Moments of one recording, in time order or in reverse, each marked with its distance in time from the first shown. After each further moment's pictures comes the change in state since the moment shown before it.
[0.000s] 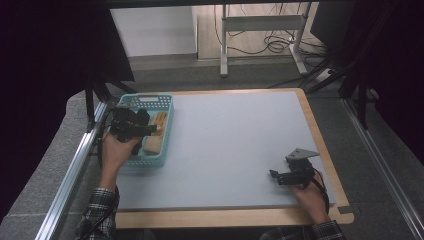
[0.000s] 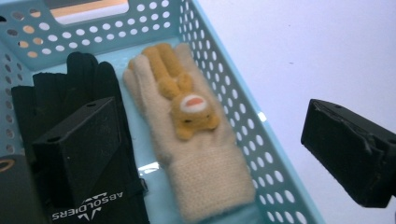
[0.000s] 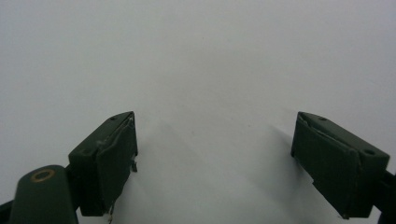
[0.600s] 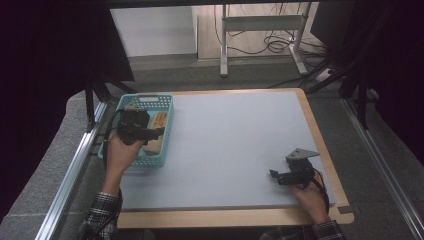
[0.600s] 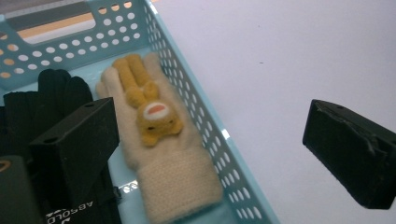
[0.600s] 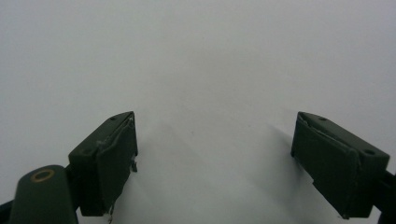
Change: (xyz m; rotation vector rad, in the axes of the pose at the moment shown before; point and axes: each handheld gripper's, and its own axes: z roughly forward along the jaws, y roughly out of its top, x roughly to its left) left arm -0.029 0.002 -0.005 -0.011 -0.026 0.075; right arm 0.000 0.000 0.000 0.000 0.000 -0.001
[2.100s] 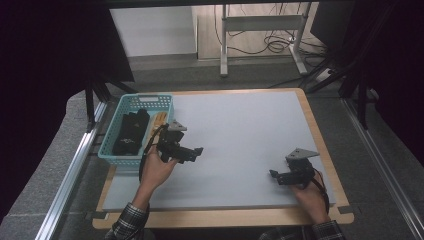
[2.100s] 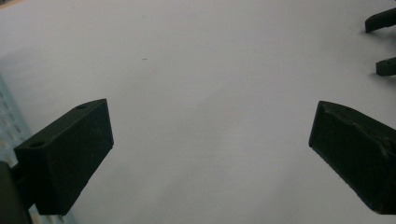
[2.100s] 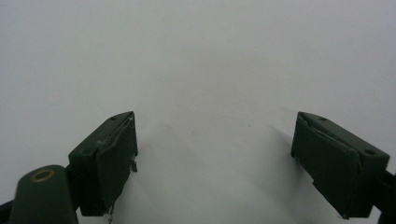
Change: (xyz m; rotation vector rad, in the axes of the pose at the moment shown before) left arm -0.105 -0.015 0.047 0.006 -0.187 0.169; right arm 0.000 0.000 0.000 -0.001 0.000 0.002
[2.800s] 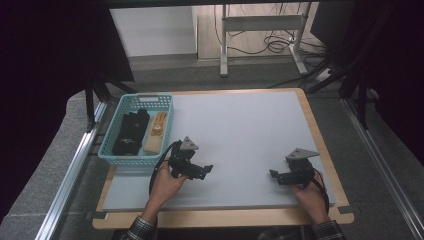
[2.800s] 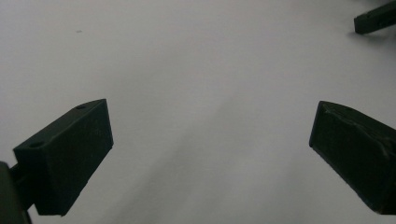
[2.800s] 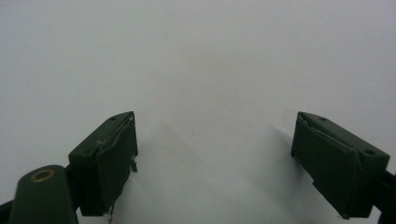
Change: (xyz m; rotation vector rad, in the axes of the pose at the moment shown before) left arm -0.029 -0.037 0.032 0.016 -0.067 0.063; right arm 0.000 0.000 0.000 0.000 0.000 0.000
